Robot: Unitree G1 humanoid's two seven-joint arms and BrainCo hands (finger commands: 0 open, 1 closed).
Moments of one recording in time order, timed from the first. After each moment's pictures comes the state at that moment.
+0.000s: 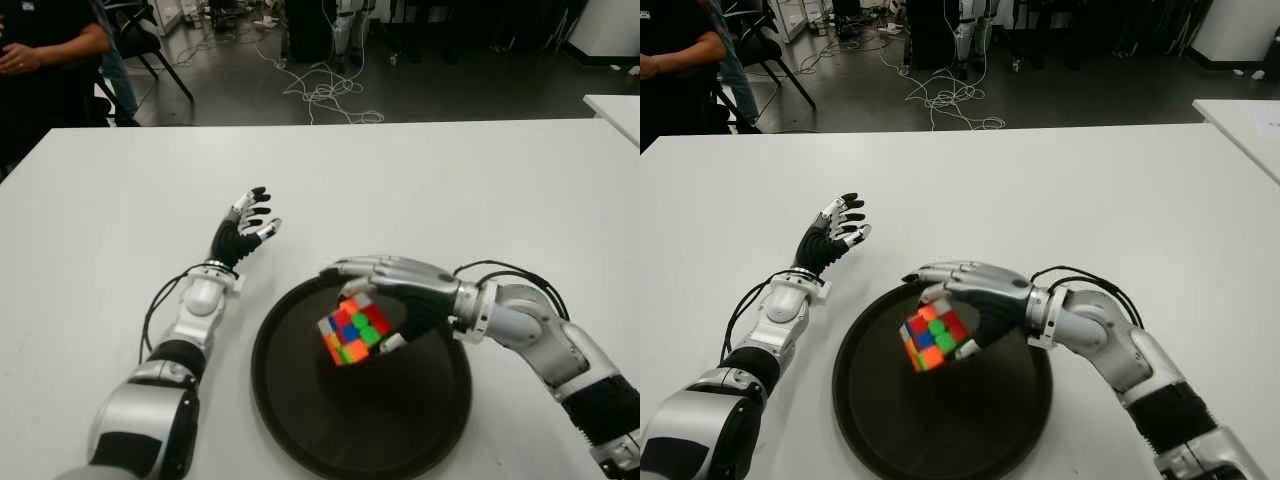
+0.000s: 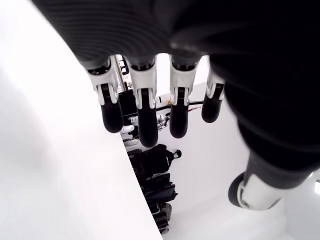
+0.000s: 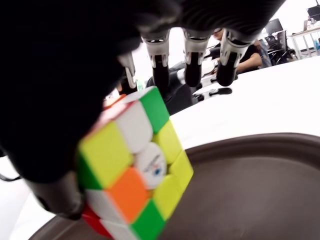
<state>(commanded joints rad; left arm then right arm) -0.63 0.10 0.01 1.21 0.15 -0.70 0.01 -0.27 -0.48 0.34 0.09 -0.39 -0.62 0.45</state>
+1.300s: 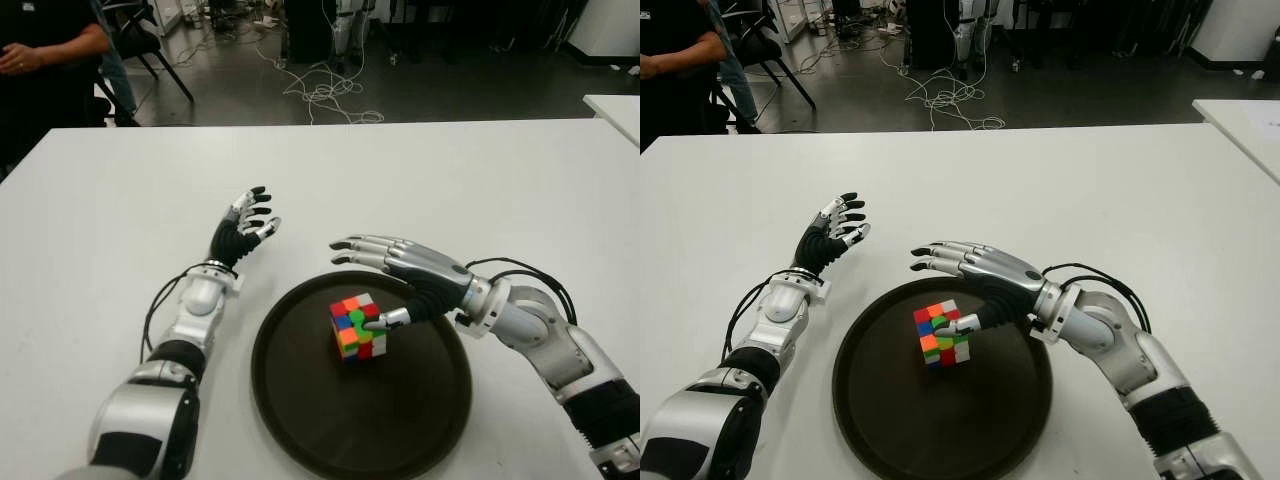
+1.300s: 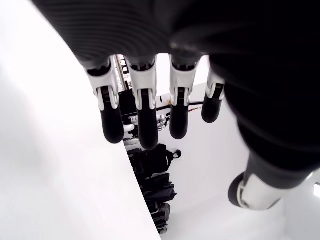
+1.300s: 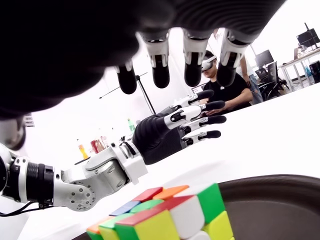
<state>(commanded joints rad) -0.63 0.10 0.02 1.22 0.13 -0.70 -0.02 -0.26 -0.46 0.32 0.16 -0.40 -0.67 0.34</state>
